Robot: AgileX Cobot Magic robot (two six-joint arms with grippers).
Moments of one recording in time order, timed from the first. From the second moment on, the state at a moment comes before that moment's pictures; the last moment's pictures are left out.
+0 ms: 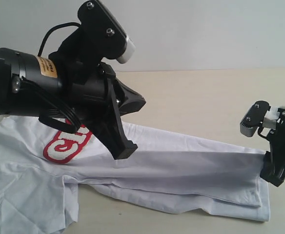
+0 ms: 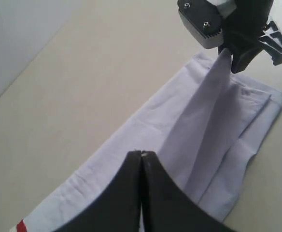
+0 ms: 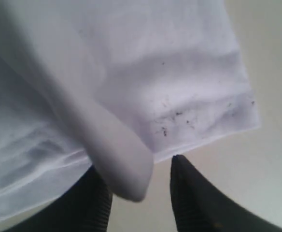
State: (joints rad) left arm -0.85 1.39 -0.94 -0.33 0.25 0.65; right arm -0.12 1.77 -0.85 0.18 0.66 -0.98
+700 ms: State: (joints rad) left arm -0.85 1.39 -0.93 -0.33 0.24 0.65; right arm -0.12 1.78 -0.85 0.25 0.61 -1.12
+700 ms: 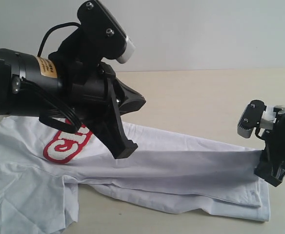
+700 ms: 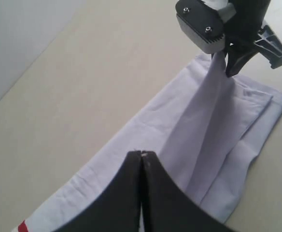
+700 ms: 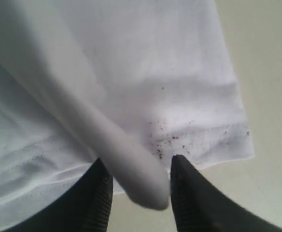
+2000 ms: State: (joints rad) left arm -0.85 1.39 -0.86 -0.31 0.13 0.65; right arm -0.09 1.67 -0.85 -0.02 0.09 -1.20
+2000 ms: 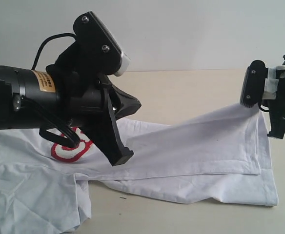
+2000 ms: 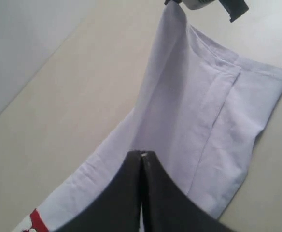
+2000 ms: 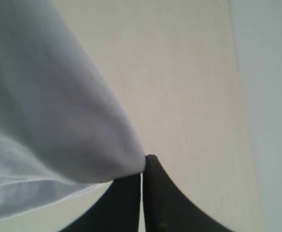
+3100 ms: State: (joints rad) left arm -0.85 1.34 -0.74 -0.32 0.19 0.65; right arm -0.15 1.86 -1.01 0.36 0.62 -0.63
